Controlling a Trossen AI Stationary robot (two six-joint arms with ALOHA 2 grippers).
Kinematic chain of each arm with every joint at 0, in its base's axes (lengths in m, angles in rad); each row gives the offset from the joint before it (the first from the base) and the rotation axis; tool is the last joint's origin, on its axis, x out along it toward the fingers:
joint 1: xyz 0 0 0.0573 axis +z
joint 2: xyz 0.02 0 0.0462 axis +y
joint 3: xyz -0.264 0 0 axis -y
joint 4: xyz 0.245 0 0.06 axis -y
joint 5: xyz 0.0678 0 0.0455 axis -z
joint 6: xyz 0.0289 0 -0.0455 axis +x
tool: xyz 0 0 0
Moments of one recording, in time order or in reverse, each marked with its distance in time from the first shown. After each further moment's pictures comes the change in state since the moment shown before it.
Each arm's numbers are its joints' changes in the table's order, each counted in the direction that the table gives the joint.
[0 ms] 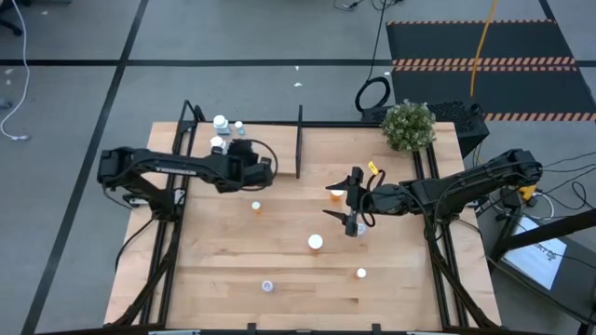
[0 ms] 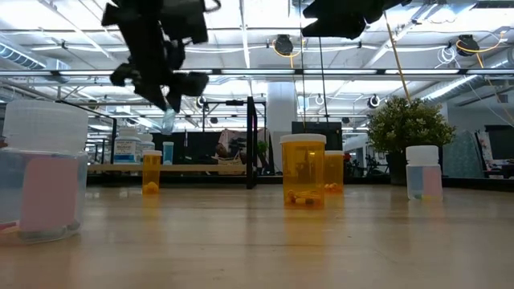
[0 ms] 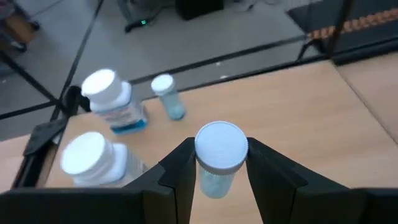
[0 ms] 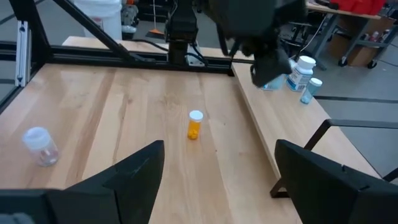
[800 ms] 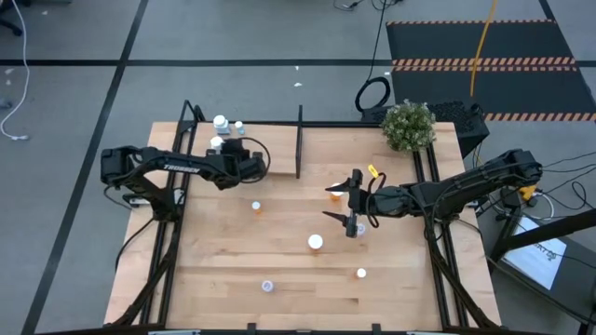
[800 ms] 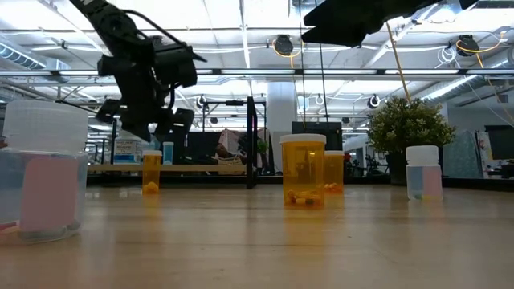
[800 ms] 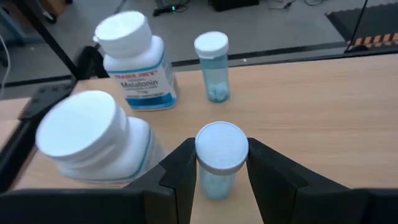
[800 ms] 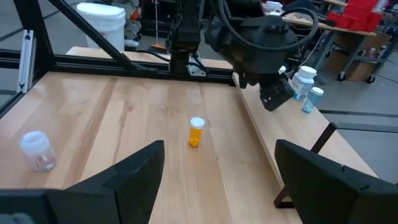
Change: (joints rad) left arm 0.159 0.020 -0.257 0.351 0.003 0.023; right arm 0.000 0.000 -0.104 0.179 -0.004 -0.036
